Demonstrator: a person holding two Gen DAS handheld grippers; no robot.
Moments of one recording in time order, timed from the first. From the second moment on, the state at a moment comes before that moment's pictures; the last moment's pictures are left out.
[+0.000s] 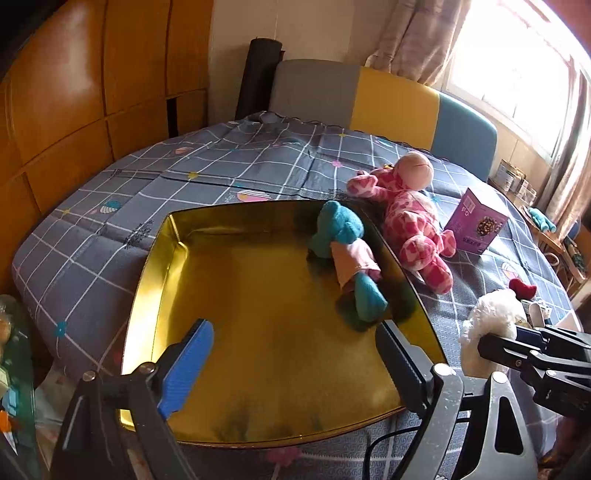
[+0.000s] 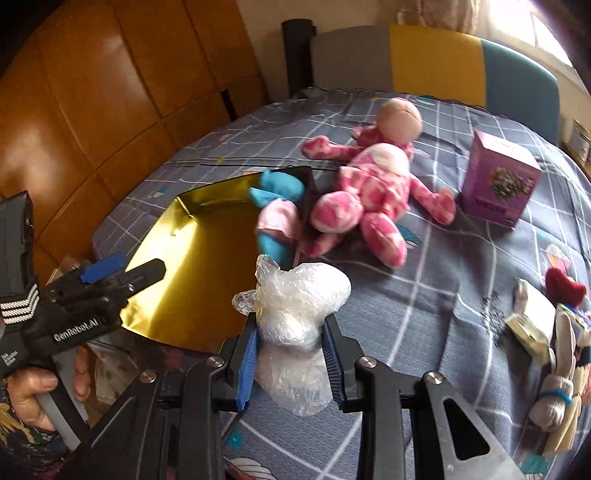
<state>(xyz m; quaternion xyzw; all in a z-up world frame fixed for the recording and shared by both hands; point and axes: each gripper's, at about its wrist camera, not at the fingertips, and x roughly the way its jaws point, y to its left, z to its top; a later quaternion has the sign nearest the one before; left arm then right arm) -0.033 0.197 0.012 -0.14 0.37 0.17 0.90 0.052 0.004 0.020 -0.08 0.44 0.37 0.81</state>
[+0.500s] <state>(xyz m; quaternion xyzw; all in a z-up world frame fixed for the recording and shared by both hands) -0.048 0.224 0.011 -0.16 0.35 0.22 0.90 0.063 0.076 -0.005 -0.15 0.46 0.39 0.78</state>
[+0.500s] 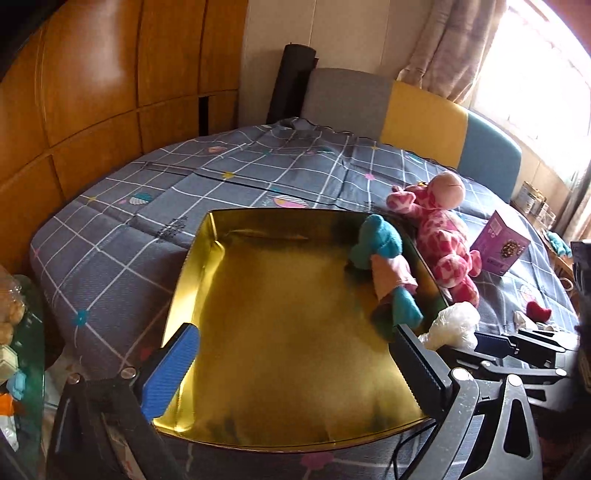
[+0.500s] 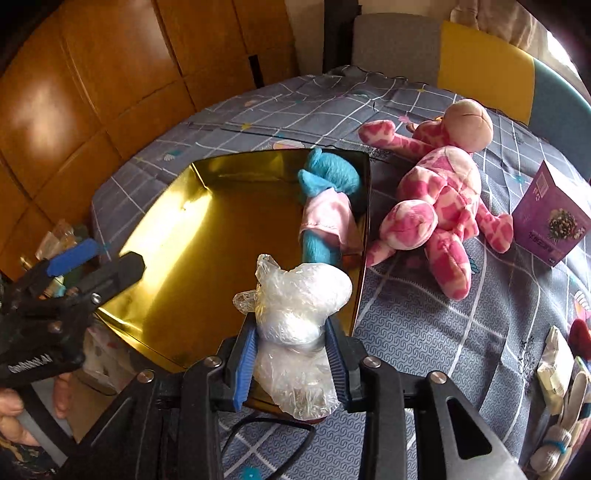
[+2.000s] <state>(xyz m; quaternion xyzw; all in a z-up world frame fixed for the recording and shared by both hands) -0.028 0.144 0.026 -0.06 0.35 0.14 0.92 0.070 -0.092 0.021 -0.07 0.38 0.20 0.90</state>
